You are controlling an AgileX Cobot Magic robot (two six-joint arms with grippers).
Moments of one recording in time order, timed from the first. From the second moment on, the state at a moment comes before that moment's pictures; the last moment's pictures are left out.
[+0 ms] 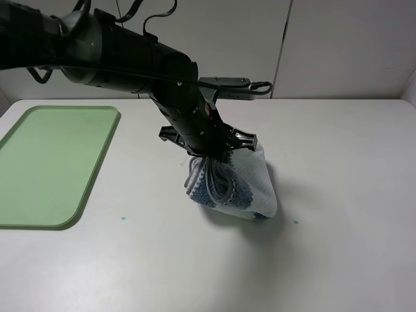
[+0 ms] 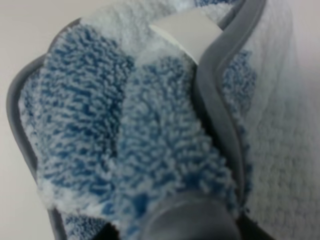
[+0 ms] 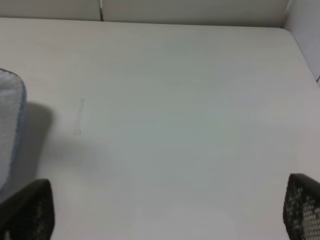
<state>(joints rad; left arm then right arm) -0.79 1.97 -1.31 0.04 0.42 -0.45 -0.01 -0.01 -0.50 0.01 1.02 -0.02</state>
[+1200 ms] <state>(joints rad) -0.49 1.62 -1.10 0.14 0.60 -0.28 -0.01 -0.01 -0.50 0.02 1.02 -0.02</state>
